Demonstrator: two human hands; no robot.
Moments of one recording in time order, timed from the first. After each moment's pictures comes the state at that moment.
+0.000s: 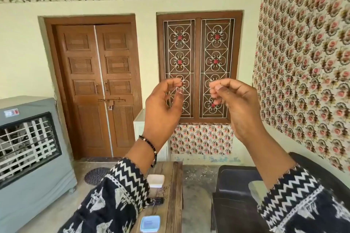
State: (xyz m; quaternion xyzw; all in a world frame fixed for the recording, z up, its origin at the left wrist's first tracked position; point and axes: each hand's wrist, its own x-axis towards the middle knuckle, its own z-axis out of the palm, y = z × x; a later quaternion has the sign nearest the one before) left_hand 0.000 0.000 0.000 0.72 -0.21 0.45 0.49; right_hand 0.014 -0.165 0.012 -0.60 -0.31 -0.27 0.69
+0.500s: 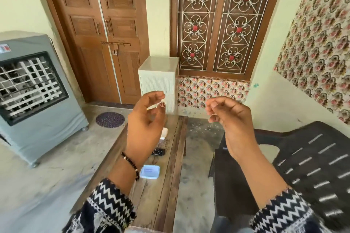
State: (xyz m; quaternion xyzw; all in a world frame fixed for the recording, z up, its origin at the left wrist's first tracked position) left_hand 0.073 0.033 -0.159 0.75 -0.03 0.37 0.55; right_hand 0.112 -0.148 -0.144 -0.62 -0.21 -0.10 0.75
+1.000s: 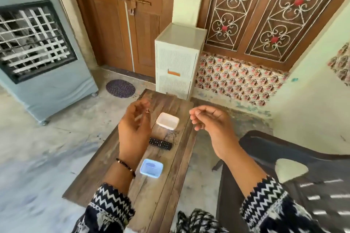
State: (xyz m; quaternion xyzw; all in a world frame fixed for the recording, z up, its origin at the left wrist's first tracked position) left_hand 0.203 0.119 -0.256 0.71 0.21 0.35 0.57; right_hand 0.280 -0.049 -0.221 -0.67 -0.18 0.13 0.71
